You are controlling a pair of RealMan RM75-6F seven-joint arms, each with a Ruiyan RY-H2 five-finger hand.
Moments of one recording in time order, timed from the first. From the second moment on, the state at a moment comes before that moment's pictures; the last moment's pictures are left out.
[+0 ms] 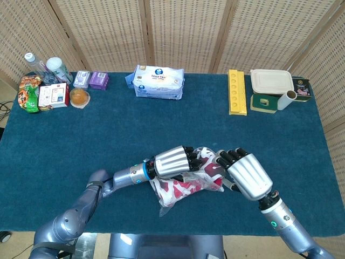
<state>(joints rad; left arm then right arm) -1.16 -2.15 0.07 -0.26 1.78 1.58 -0.63 0.41 -1.09 0.16 -1.98 -1.71 1.25 -0.37</state>
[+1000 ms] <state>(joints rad) -1.18 -2.15 0.08 -0.25 1.76 1.59 -0.63 0.45 -1.12 0.16 -1.99 -1.60 1.21 -0.45</state>
